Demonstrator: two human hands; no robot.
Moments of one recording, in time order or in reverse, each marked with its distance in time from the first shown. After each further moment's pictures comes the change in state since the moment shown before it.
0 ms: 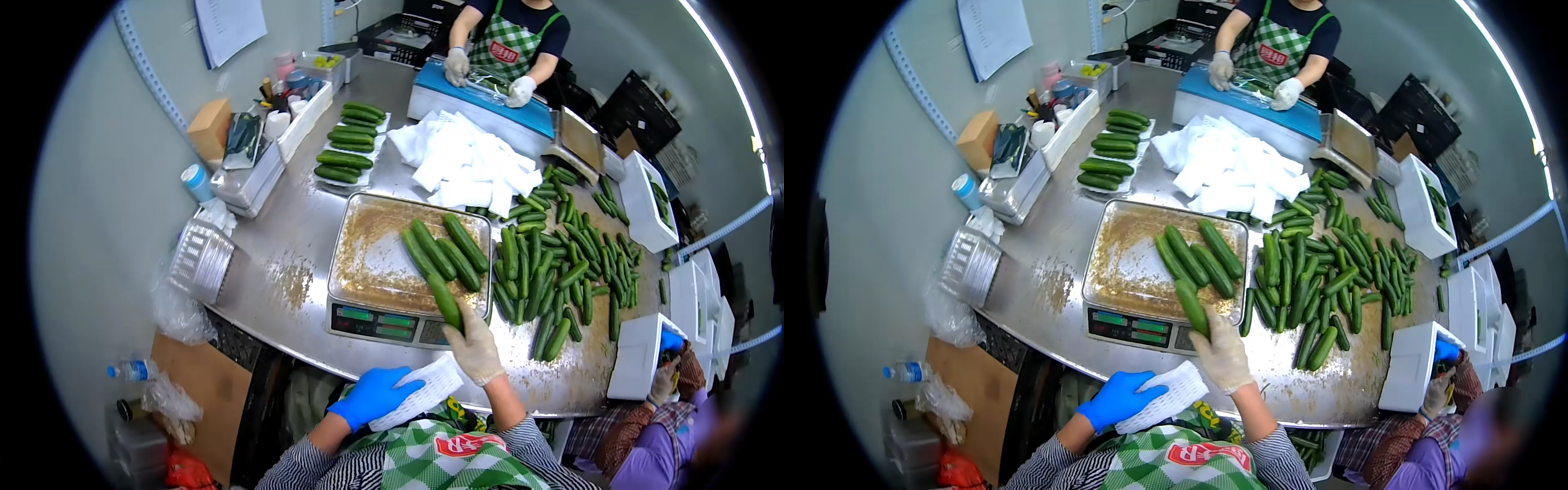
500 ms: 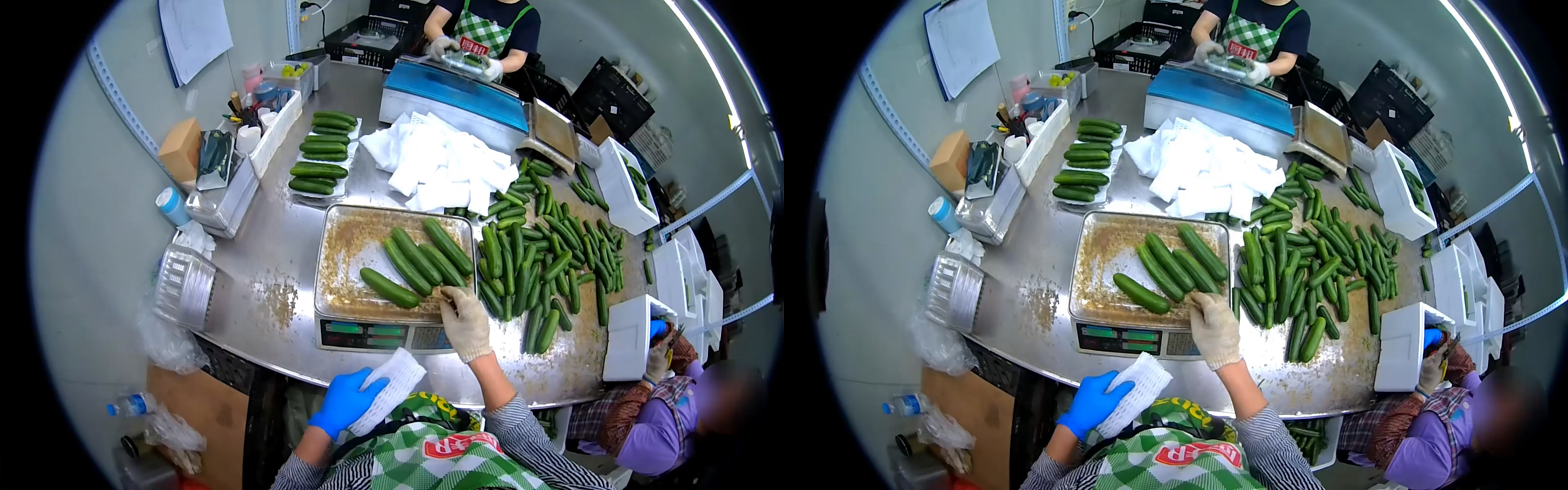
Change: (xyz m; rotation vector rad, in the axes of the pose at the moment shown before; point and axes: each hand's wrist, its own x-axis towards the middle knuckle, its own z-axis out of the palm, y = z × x) left_hand -0.004 -0.039 -0.024 -0.085 0.190 -0.061; right_hand 0.041 0.005 0.012 -0.135 0.250 -0.018
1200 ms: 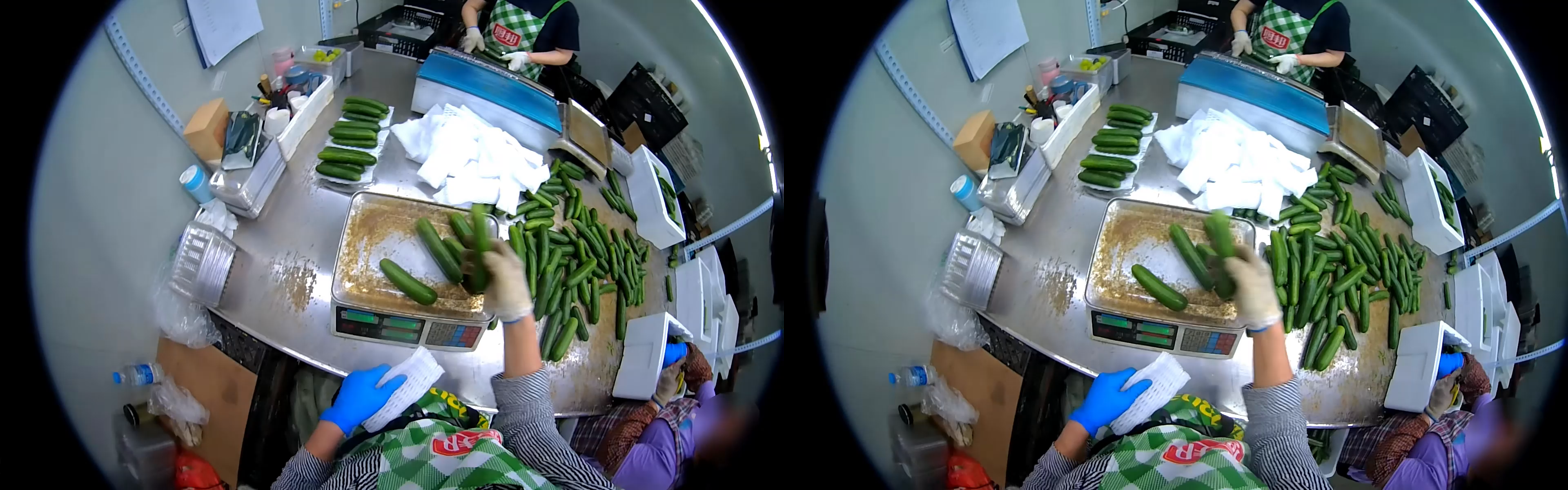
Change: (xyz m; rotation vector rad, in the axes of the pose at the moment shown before) left_hand -0.006 0.006 0.018 0.084 0.059 -0.017; right_hand 0.078 0.008 -0.028 0.958 -0.236 0.405
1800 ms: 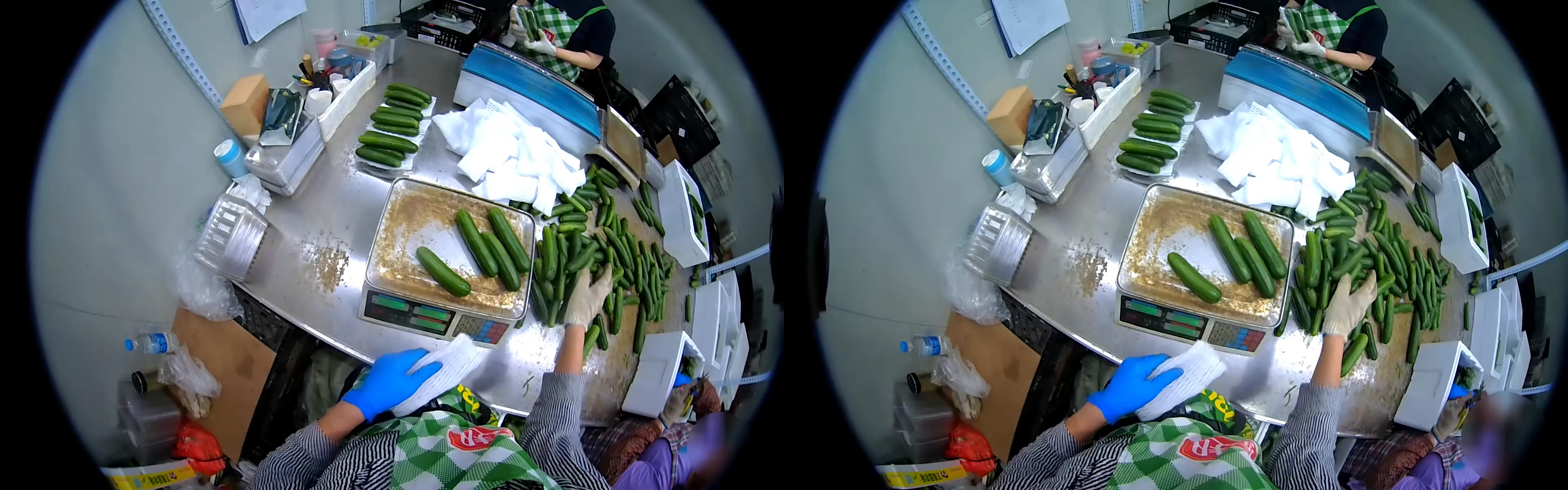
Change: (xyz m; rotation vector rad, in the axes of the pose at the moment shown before) left_hand 0.001 0.030 -0.012 -0.143 -0.017 0.102; right_hand -0.005 0.063 -0.128 -0.851 0.871 -0.200
